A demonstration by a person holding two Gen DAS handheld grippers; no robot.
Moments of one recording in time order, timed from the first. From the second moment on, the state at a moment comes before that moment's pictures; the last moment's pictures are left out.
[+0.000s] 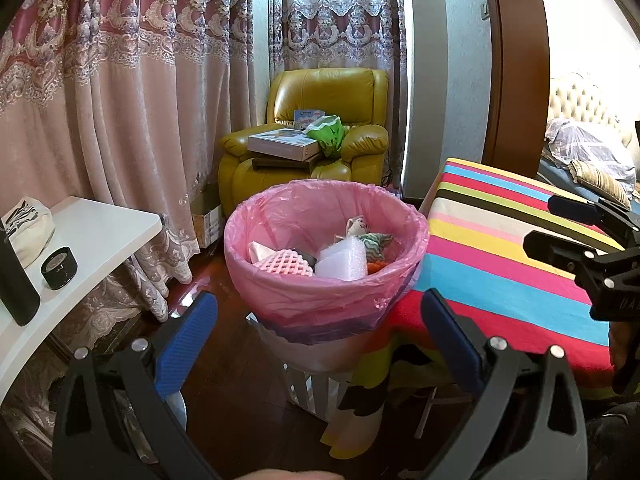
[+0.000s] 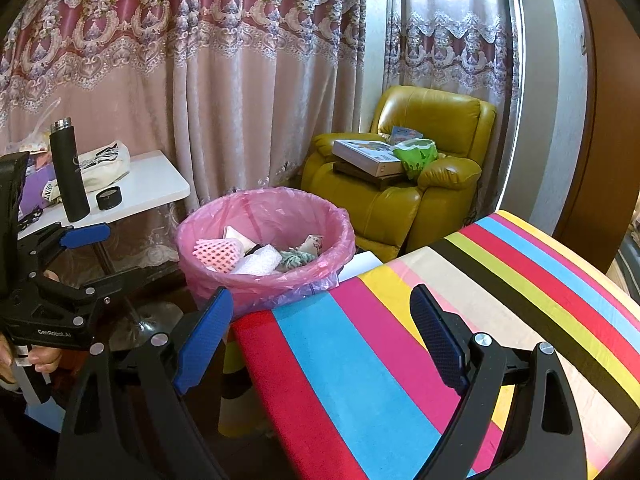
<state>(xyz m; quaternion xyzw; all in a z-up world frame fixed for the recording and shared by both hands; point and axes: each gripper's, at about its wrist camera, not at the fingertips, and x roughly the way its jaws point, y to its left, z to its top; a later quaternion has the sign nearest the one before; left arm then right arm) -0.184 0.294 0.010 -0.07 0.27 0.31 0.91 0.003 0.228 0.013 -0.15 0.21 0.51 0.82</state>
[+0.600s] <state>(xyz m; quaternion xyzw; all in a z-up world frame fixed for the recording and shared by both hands) -0.183 0.294 0.010 -0.07 0.27 0.31 0.91 0.000 0.229 0.012 -0.15 0.21 0.51 0.82</state>
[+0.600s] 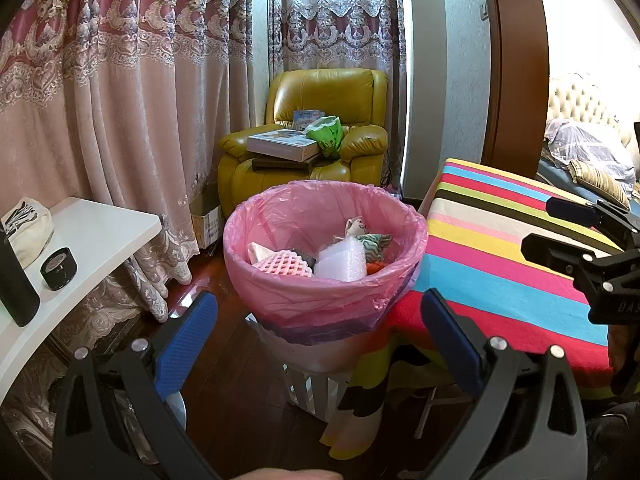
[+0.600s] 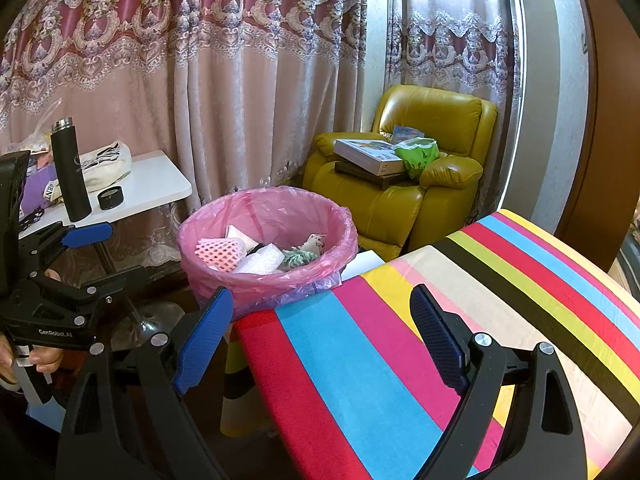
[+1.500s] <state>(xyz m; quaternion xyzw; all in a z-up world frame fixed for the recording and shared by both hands) -0.174 0.296 0.009 -0.06 0.27 0.32 0.91 -0.003 0.221 0.008 -0.15 0.22 0.51 0.82</state>
